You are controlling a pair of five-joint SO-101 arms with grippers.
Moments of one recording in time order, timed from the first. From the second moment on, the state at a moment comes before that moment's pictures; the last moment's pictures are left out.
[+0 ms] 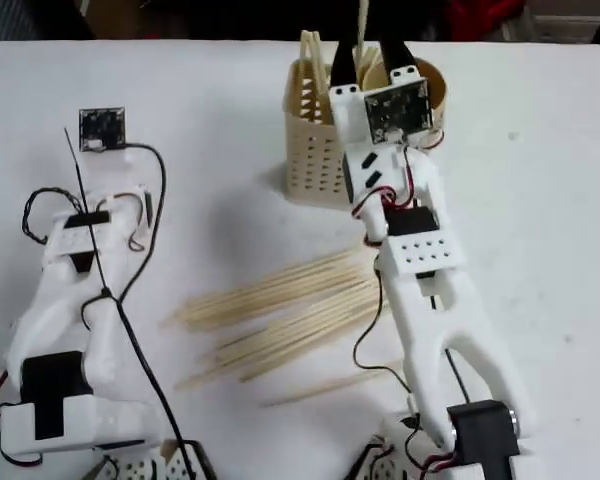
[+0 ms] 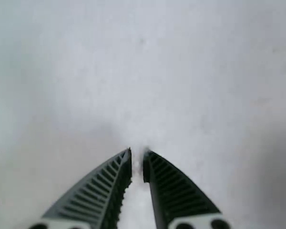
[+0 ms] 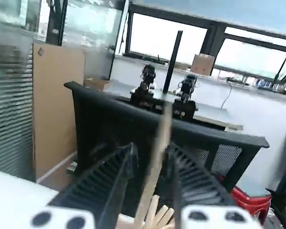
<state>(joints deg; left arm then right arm) -16.2 -3.1 40.4 25.0 -3.9 -13.7 -15.5 33.5 -19.8 13.5</state>
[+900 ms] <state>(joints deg) -16.2 -3.1 28.1 47.5 -9.2 -4.0 -50.4 34.5 70.1 23.8</state>
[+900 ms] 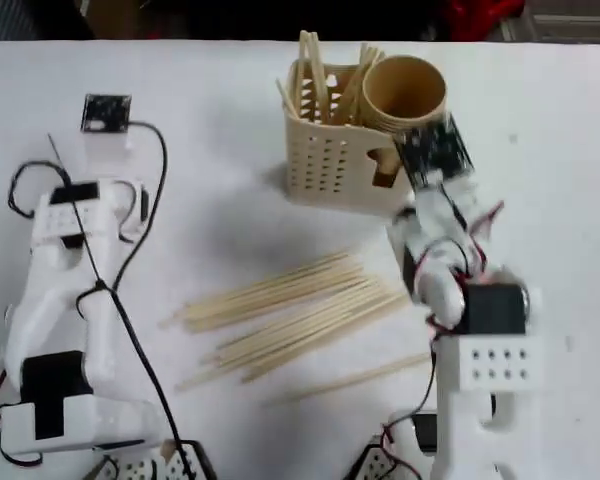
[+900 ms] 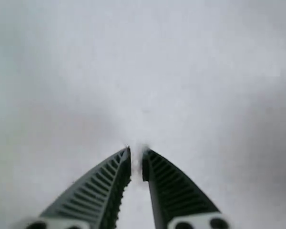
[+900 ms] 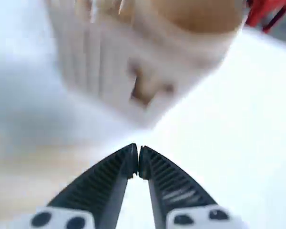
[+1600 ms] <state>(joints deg) 7.3 -3.1 23.6 69.8 -37.5 5.5 -83.6 88.4 64.9 35.8</state>
